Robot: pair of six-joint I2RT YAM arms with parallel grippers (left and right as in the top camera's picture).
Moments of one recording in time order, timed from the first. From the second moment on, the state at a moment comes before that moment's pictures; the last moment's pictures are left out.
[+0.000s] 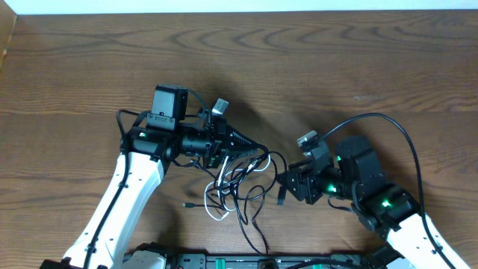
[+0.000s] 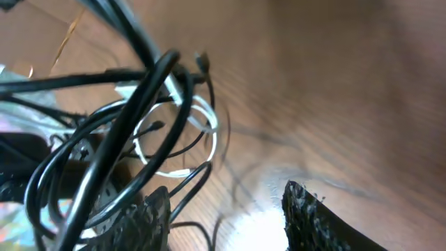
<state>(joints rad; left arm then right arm) -0.23 1.32 0.97 -0.65 1.18 -0.89 0.52 0.96 0.58 -0.37 -0.55 0.29</state>
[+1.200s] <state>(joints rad) -0.23 1.32 0.97 -0.60 1.25 -1.04 0.60 1.22 0.58 -0.06 -0.58 0.38</state>
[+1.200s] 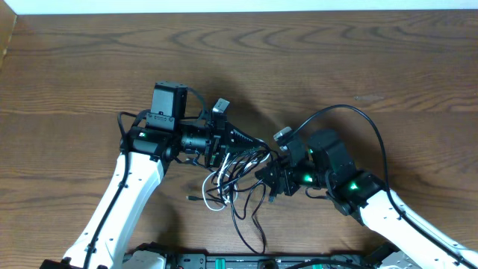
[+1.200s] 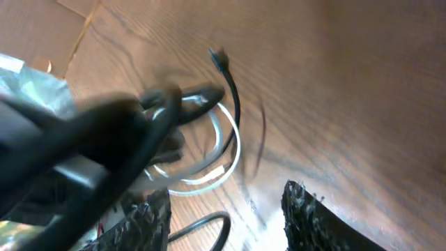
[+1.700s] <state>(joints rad) -0.23 1.32 0.97 -0.60 1.28 -1.12 0.70 1.27 0.58 0.19 -0.29 0.50</state>
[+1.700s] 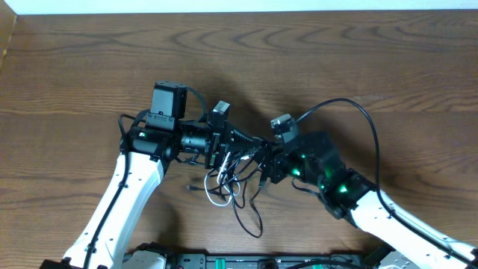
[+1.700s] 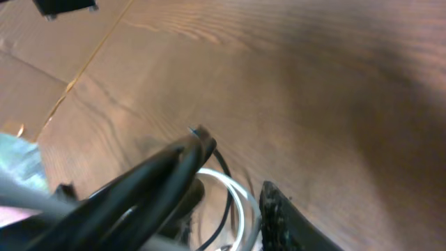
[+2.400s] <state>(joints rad) -0.24 1.32 0.97 -0.71 1.25 -0.76 0.61 1.16 0.58 -0.09 -0.15 0.45</state>
